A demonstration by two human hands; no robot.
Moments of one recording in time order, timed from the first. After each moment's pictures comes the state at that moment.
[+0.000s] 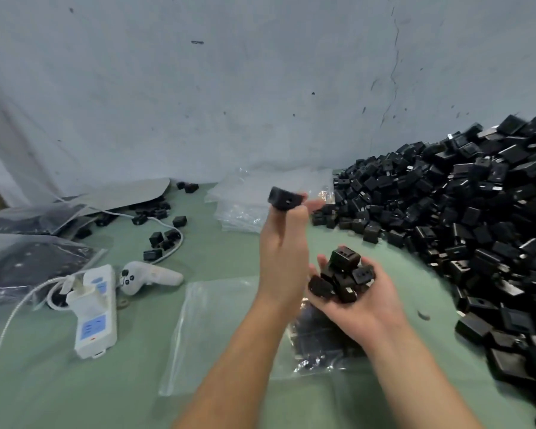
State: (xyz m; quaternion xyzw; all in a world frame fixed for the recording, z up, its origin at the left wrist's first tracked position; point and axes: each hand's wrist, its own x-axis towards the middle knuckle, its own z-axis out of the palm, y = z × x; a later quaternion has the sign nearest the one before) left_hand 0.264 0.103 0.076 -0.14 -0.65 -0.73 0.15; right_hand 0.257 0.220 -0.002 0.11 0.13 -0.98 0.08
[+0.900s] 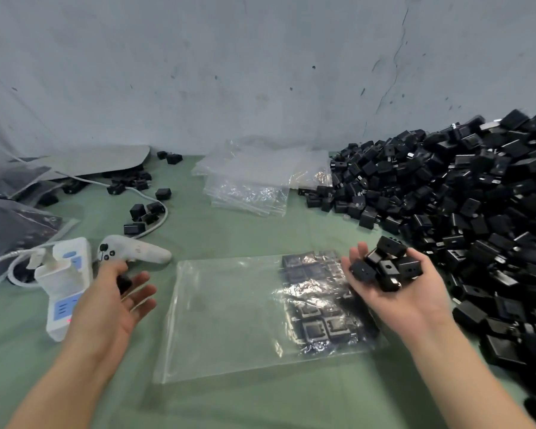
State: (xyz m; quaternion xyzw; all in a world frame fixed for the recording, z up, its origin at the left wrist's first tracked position) left_hand 0.258 -0.111 0.008 0.21 -0.57 -0.79 0.10; right_hand 0.277 0.249 0.002 0.15 0.15 -0.98 -0.02
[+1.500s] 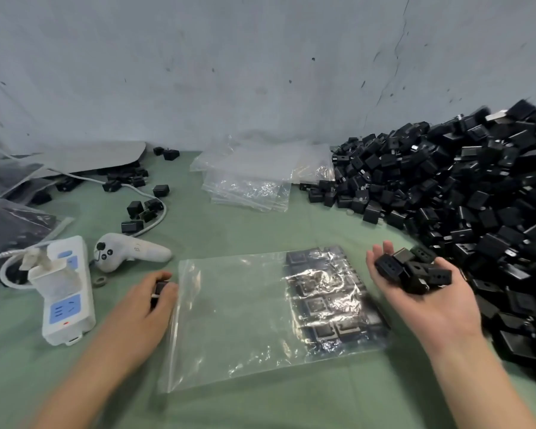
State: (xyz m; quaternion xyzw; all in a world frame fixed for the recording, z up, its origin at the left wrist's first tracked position) left_hand 0.261 -0.115 -0.023 0.05 -0.93 -0.35 0.05; right_hand 0.289 0.255 -0.007 0.17 0.09 -0.98 -0.10
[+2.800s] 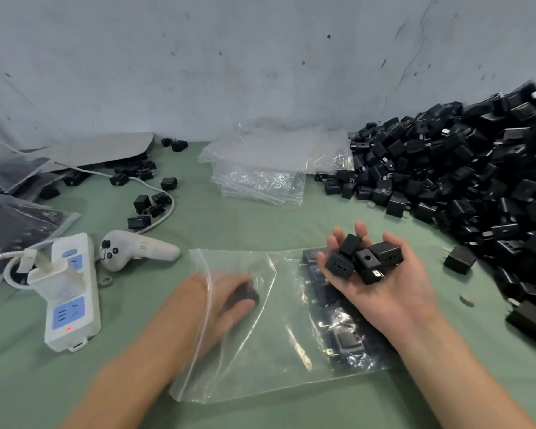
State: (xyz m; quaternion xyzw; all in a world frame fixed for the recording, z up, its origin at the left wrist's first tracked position) left_hand 0.237 -0.071 -0.018 -0.25 -0.95 -0.19 0.05; right_hand 0.241 0.198 -0.018 0.13 0.15 -0.98 0.04
